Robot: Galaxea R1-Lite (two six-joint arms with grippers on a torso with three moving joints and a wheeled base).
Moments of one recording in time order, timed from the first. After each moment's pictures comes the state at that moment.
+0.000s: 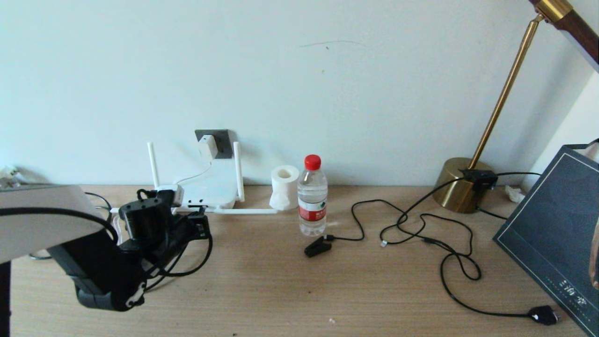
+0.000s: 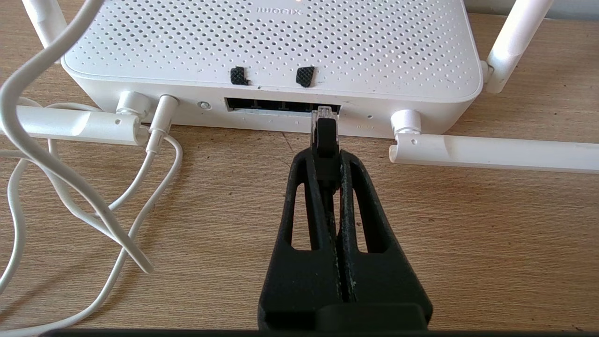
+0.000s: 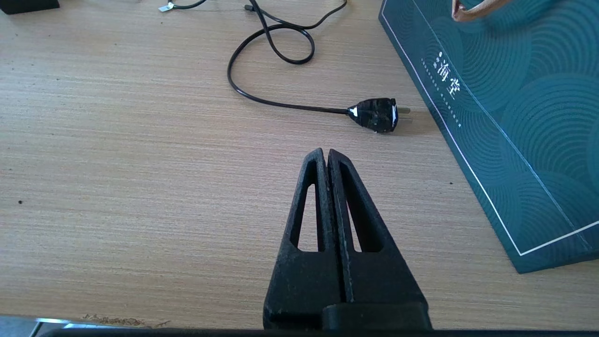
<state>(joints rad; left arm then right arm) -0.12 2.16 -0.64 -1.30 0.13 0.00 0.00 0.00 -0.12 0.30 0.02 -0.03</state>
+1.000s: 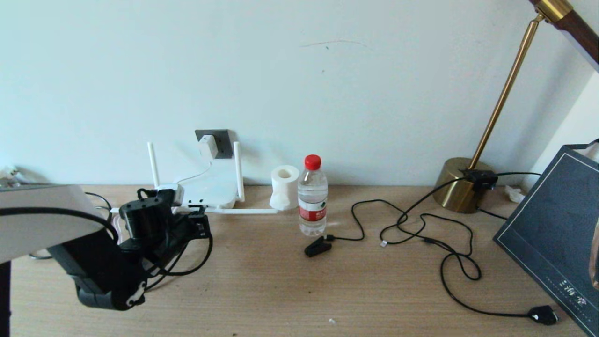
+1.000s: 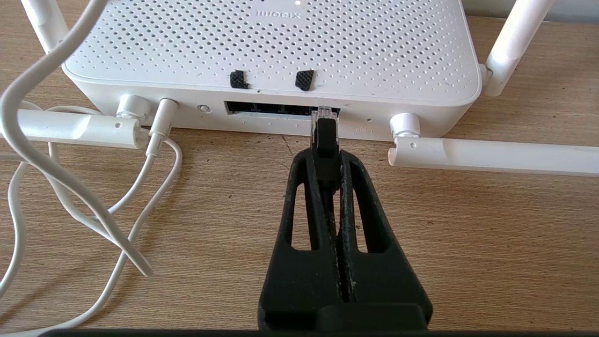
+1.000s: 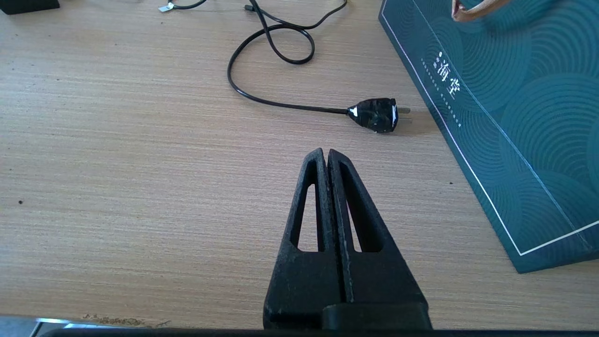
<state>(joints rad) -0.12 2.16 -0.64 -1.30 0.13 0.00 0.00 0.00 -0.12 0.31 0.02 -0.03</state>
